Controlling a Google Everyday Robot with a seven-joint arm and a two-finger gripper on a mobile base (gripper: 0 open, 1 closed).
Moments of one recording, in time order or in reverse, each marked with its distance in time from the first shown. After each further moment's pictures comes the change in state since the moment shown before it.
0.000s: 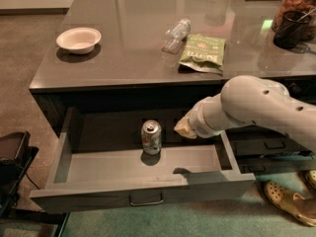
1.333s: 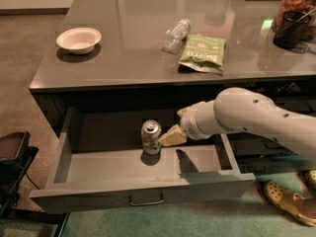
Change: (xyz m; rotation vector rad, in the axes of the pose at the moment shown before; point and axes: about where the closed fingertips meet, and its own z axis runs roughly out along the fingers) arm -0.013 -0.002 0.035 0.015 -0.108 0.073
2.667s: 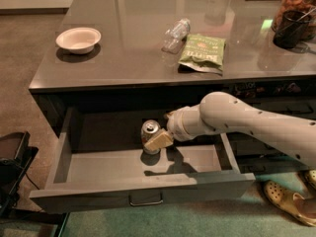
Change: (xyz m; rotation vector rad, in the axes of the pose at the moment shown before) arm -0.008 0.012 0.059 -0.113 -0.065 -0.005
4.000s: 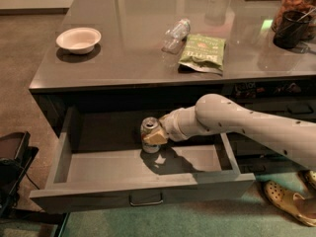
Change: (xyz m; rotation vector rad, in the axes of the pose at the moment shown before) arm -0.002 -0.001 0.028 -0.045 -0.039 0.002
